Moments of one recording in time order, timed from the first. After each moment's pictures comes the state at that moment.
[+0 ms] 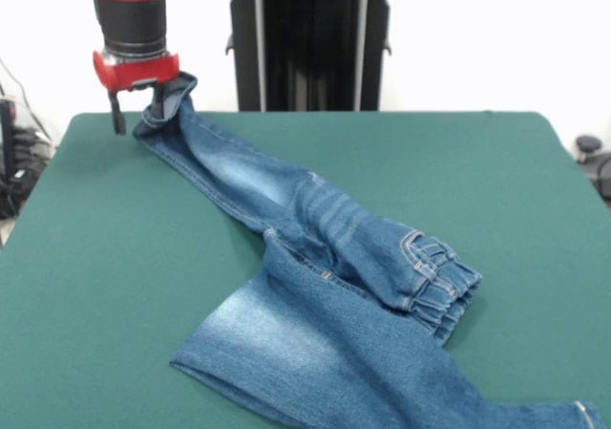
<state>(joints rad) -0.98 -0.68 0.36 1.98 -0.96 0.41 1.27</state>
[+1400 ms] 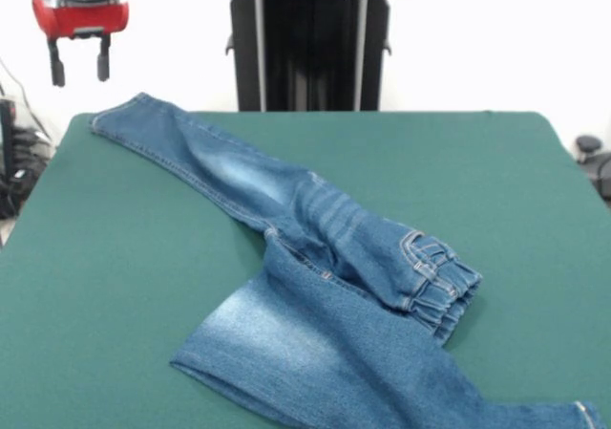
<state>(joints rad) -1.11 -0.89 0.56 2.00 -0.92 0.64 1.20</state>
